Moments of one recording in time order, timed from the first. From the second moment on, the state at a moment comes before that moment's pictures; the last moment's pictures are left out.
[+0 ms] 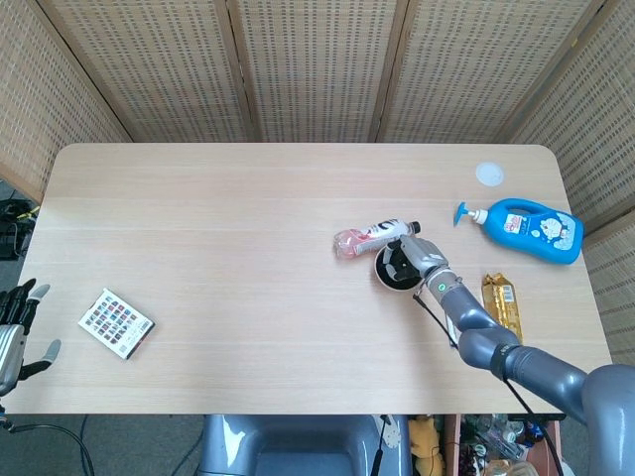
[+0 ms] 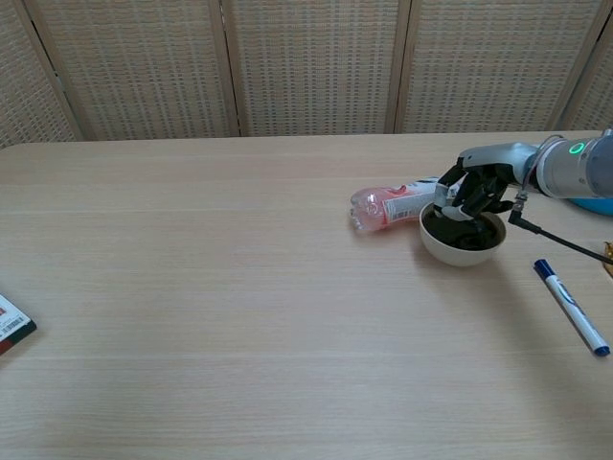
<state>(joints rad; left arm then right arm) -0.07 -1.16 -0.03 -1.53 1.43 1.43 0.01 0.90 -1.55 0.24 -1.06 -0.87 0.43 0.16</state>
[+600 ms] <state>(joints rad) -0.07 -1.16 -0.03 -1.52 1.43 1.43 0.00 0.94 -1.57 0.25 -1.07 -0.88 0.40 0.16</state>
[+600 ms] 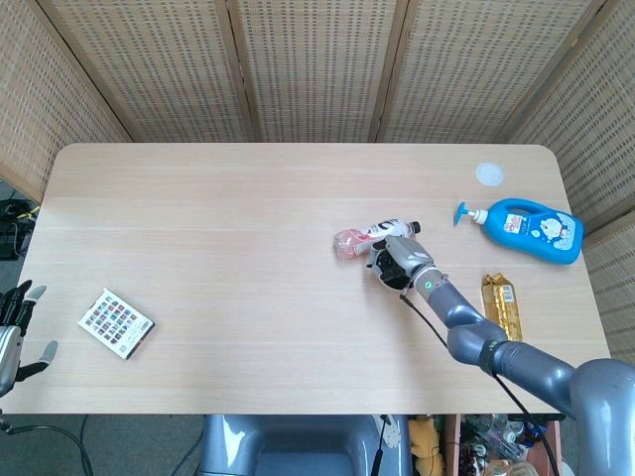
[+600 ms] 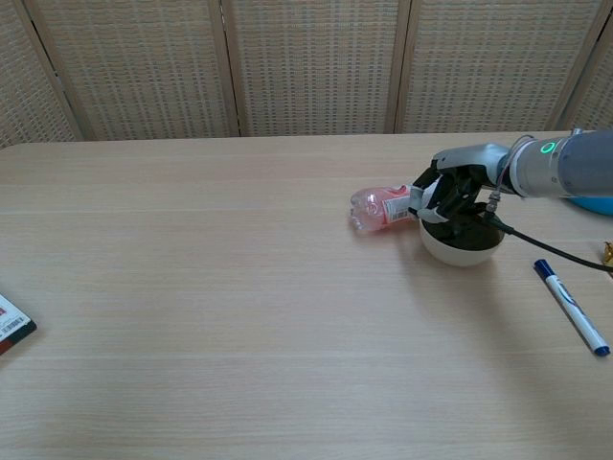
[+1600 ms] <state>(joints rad) -0.05 -1.16 -0.02 -1.53 1.43 1.44 0.00 0.98 -1.55 0.23 -1.06 -0.86 0.36 0.16</state>
